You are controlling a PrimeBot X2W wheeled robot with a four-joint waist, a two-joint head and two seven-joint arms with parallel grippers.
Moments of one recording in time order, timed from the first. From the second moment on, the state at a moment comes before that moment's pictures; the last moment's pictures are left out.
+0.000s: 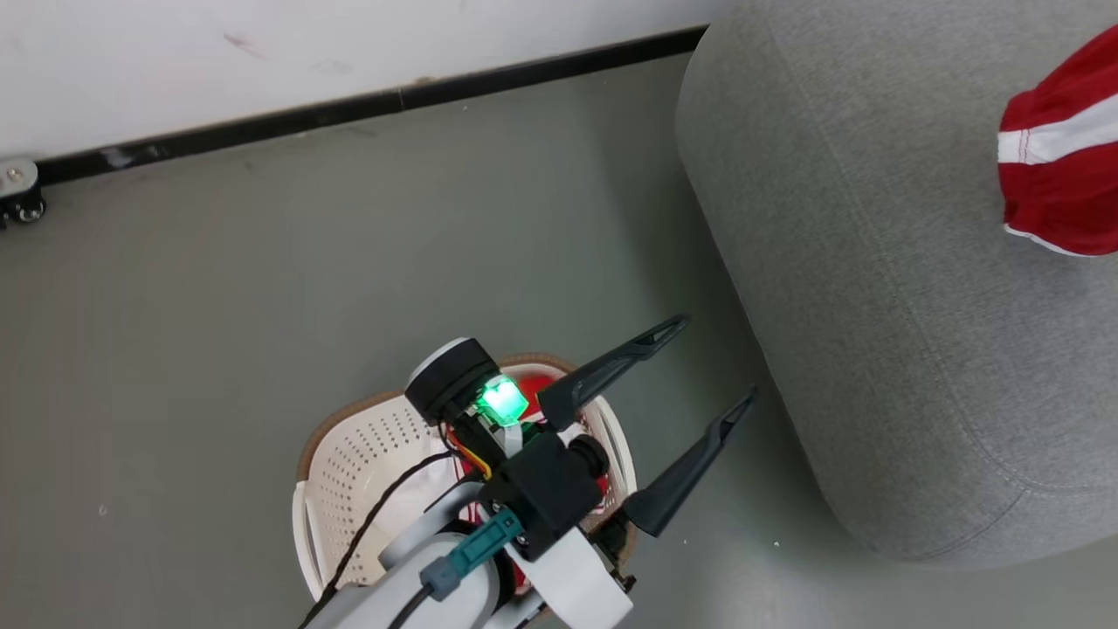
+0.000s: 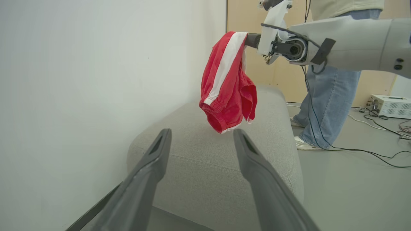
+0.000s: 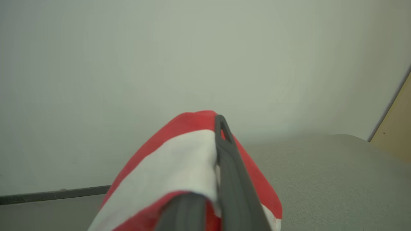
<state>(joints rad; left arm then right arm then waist) -0.48 0.17 -0.74 0.02 -0.21 -0.10 -0.17 -0.74 -0.62 0.00 0.65 0.45 0.12 -0.15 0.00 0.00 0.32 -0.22</state>
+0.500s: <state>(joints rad) -0.58 0.15 -0.83 -0.02 -0.16 -0.12 -0.13 -0.75 -0.58 -0.09 0.84 0.34 0.12 -0.21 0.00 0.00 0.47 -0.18</state>
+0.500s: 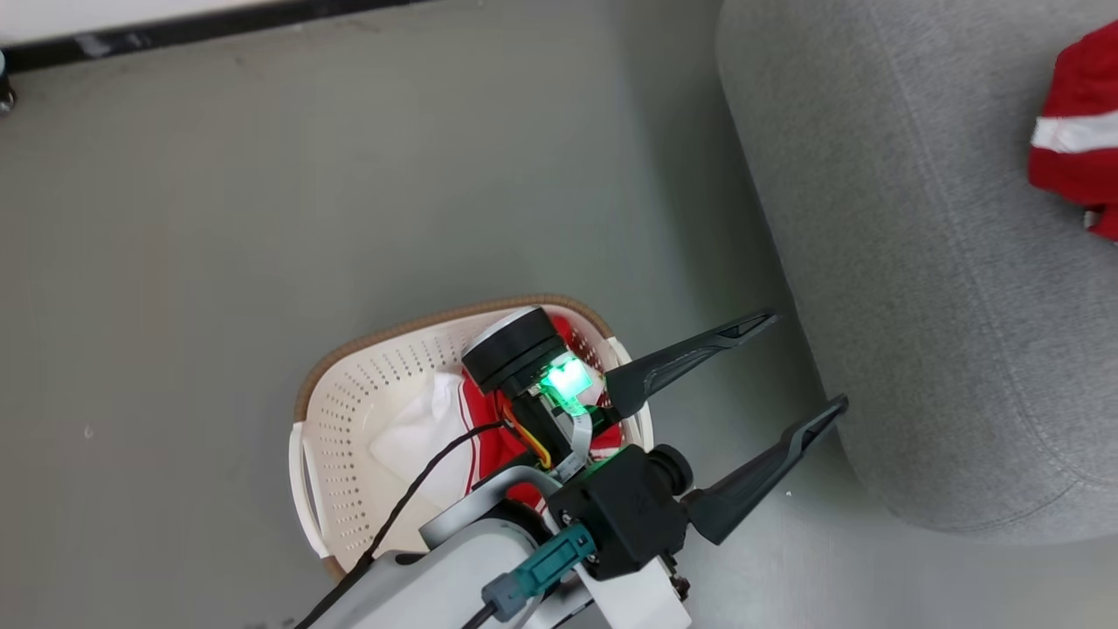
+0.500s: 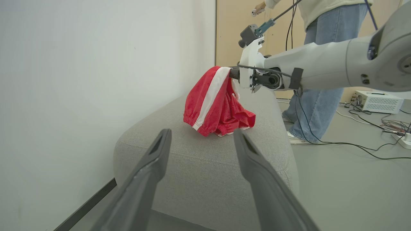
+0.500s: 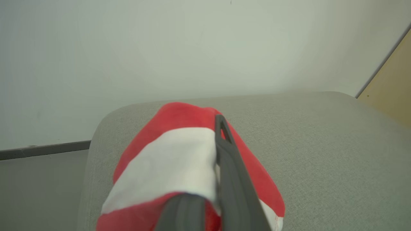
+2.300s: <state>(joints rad) -0.61 0.20 -0.81 0.19 -0.19 -0.10 -0.21 -0.63 -0.44 -0.01 0.61 0.40 0.12 -0.25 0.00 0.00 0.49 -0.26</state>
